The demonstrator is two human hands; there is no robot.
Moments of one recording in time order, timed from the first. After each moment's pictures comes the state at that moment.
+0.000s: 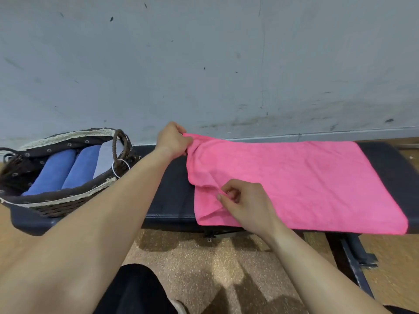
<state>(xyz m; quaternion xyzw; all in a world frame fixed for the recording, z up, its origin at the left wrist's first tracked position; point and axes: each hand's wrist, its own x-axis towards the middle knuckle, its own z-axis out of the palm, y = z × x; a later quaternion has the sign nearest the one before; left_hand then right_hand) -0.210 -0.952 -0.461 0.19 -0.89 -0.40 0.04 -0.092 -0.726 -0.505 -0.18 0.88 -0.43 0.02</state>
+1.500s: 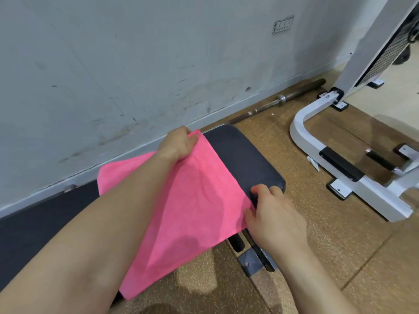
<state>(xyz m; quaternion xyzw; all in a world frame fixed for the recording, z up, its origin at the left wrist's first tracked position) -0.349 -0.544 -0.548 -0.16 -0.96 -0.20 -0.10 -0.071 -0.430 -0.494 0.28 0.94 -0.18 0.06</state>
